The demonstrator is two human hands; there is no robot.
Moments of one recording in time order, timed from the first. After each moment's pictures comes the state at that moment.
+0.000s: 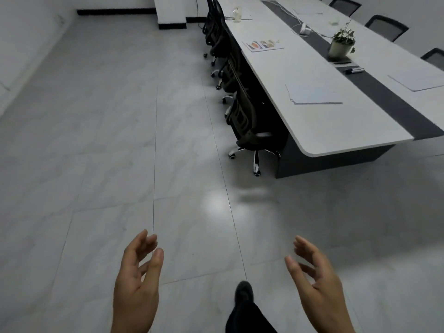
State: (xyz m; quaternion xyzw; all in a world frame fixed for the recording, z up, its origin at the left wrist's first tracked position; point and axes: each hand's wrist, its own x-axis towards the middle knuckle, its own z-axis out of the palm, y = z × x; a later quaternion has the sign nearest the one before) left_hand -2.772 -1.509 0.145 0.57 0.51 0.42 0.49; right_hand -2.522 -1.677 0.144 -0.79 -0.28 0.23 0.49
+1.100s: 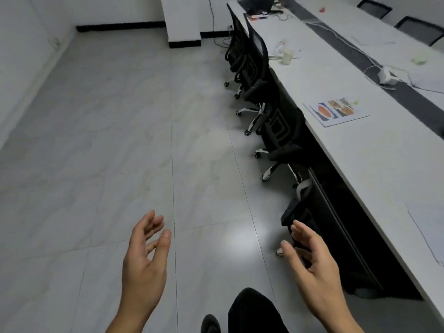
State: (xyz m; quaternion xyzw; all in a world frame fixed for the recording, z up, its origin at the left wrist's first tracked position) left_hand -2.522 -0.620 0.182 0.59 0.50 0.40 0.49; right_hand -2.282 -0.787 0.162 -0.78 -0.31 0.23 0.49
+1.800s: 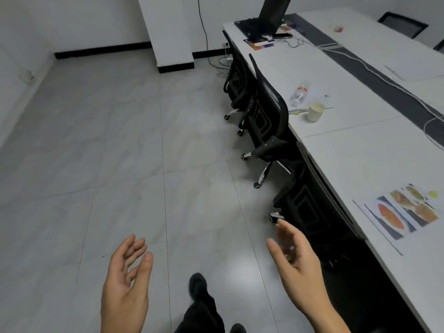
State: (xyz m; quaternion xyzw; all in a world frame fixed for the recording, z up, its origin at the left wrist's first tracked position) left_hand -2.247 -0.082 0.161 0.56 0.53 0.42 0.48; right_hand -1.994 -0.226 0.150 -0.77 -0.28 0.26 0.52
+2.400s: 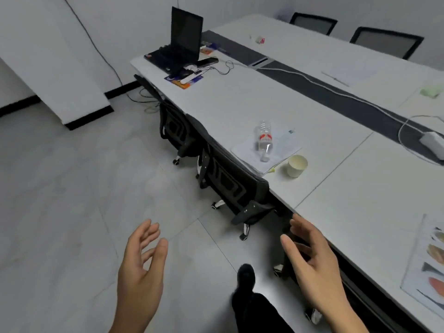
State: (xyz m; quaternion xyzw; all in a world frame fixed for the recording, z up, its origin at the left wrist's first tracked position) left_hand -1.872 0.350 0.180 0.71 0.37 0.27 0.54; right_hand -1.718 0.103 0.150 -0.80 -0.10 0.12 0.57
